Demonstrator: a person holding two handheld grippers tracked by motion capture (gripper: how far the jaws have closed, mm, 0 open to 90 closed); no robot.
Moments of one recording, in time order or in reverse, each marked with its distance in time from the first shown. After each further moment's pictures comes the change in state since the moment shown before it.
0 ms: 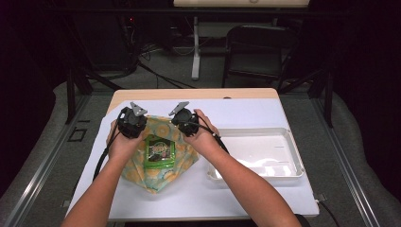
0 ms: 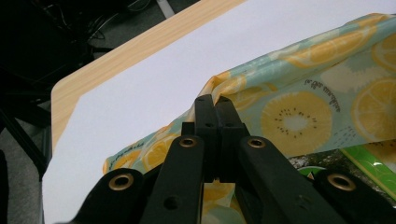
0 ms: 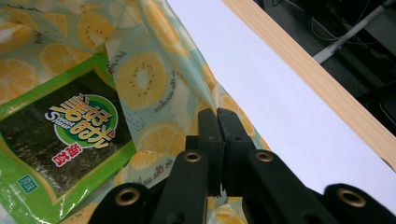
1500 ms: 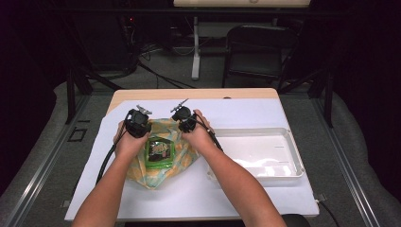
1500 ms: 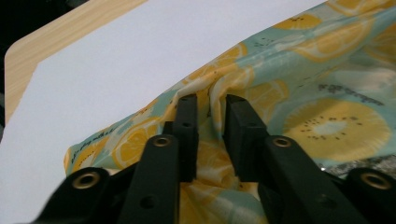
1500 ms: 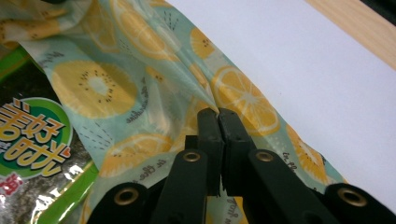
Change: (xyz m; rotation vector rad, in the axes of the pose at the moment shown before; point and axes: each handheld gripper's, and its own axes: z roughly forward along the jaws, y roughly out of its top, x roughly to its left) left arm 0.004 -0.010 0.051 0.124 -0.037 -0.030; right arm -0.017 -0.007 0.063 0.142 0.050 0.148
